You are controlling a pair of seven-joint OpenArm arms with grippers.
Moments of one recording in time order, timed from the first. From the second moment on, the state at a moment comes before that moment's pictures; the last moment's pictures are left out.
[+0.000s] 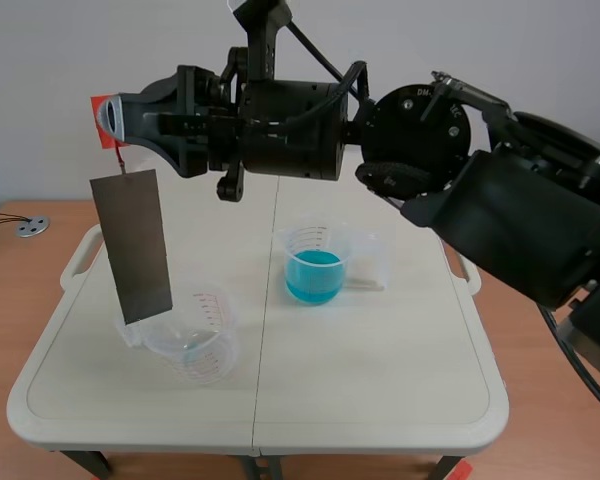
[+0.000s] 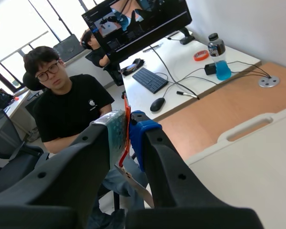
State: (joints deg) left arm 58.5 -24.2 15.0 71.7 -8.2 -3.5 0.4; right arm 25.3 13.9 -41.7 81.8 61.4 35.2 -18.8
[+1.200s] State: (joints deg) left arm 58.5 -24.2 15.0 71.7 -8.2 -3.5 0.4; right arm 19.6 13.5 -41.7 81.8 54.3 35.0 -12.9
